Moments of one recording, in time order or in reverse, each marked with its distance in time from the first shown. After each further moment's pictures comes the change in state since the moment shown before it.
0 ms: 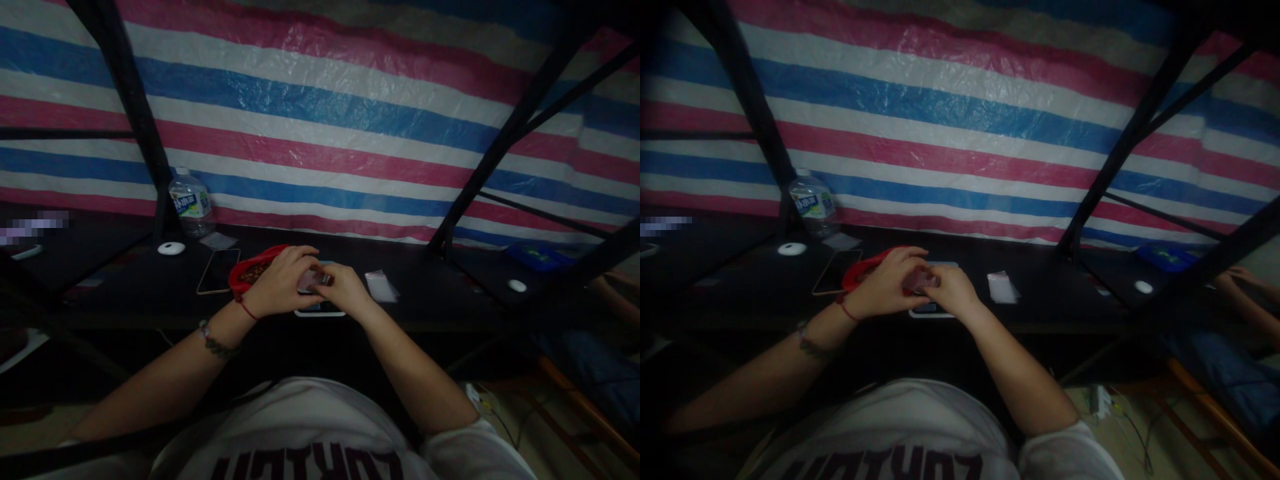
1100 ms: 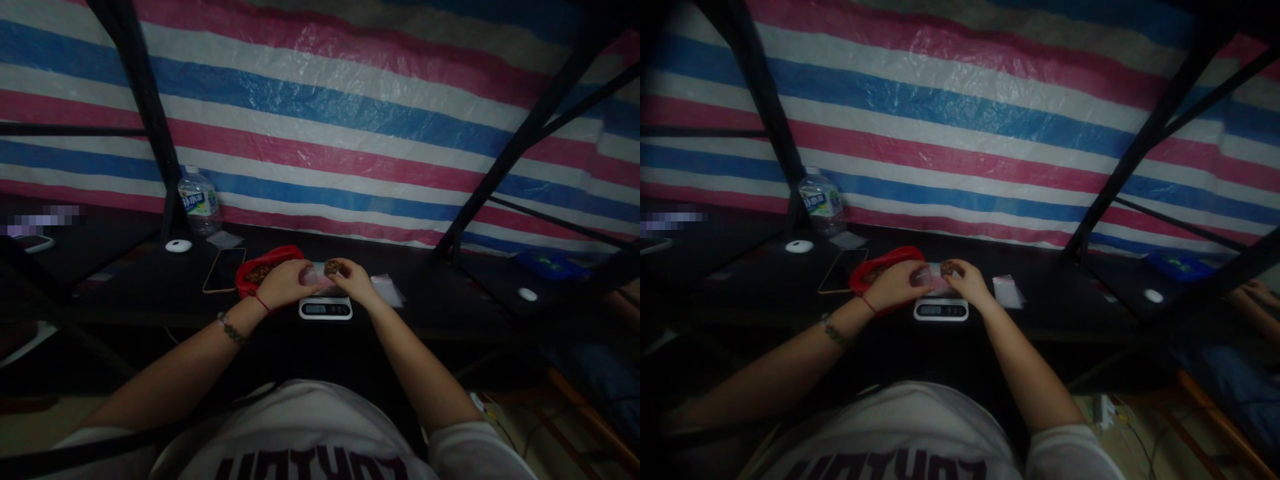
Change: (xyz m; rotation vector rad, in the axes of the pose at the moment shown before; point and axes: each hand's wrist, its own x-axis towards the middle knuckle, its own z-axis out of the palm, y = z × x) left_hand -0.005 -0.041 0.034 0.033 -0.040 -0.315; right_hand 0.015 0.087 0.034 0.371 0.148 0.164
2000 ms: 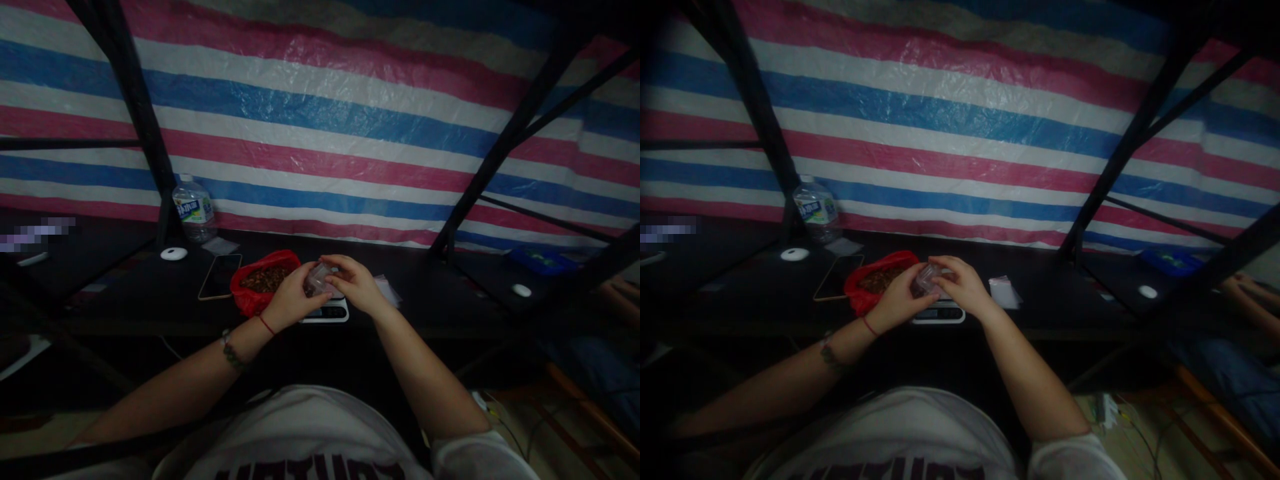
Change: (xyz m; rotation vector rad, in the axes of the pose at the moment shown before) left_hand -0.012 0.040 0.010 -0.343 0.165 -0.007; right_hand -0.020 -0.071 -0.023 0.239 -0.095 -0.252
